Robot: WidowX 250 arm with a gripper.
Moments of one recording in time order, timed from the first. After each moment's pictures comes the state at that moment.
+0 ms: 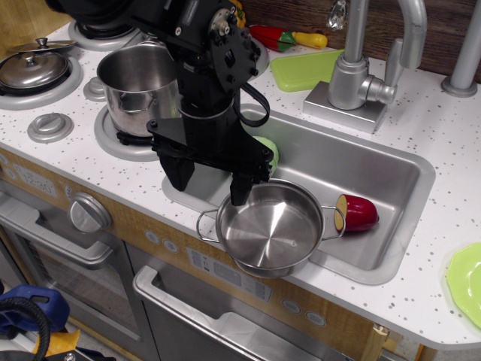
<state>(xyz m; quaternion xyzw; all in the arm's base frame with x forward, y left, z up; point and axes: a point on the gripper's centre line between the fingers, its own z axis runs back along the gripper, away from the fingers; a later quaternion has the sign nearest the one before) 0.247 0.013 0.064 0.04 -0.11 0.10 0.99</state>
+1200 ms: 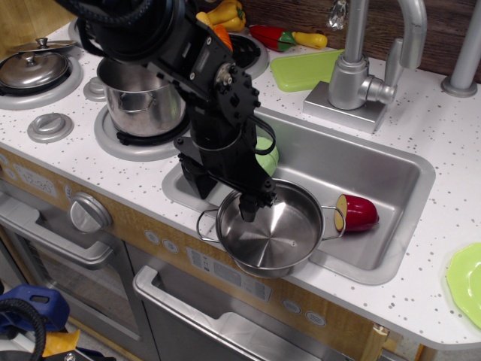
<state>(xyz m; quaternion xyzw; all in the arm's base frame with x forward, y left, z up) 0.274 0.016 0.020 0.03 -0.15 -0.03 0.99</state>
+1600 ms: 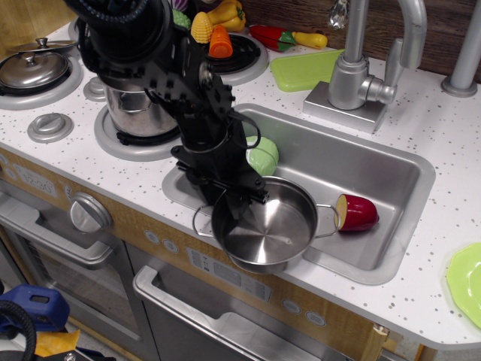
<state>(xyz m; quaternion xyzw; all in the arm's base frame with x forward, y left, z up) 0.285 0.024 0.003 -0.03 -0.14 -0.02 0.99</state>
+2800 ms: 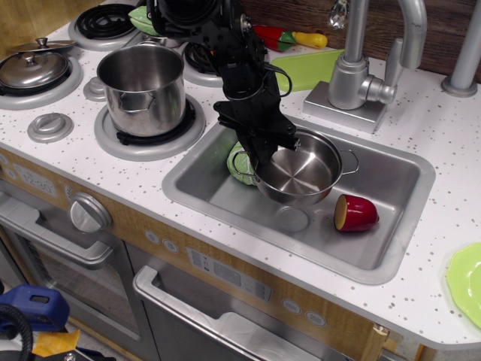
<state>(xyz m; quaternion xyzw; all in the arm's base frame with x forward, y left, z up) 0.371 0.032 0.000 -0.04 -0.16 -0.04 0.99</state>
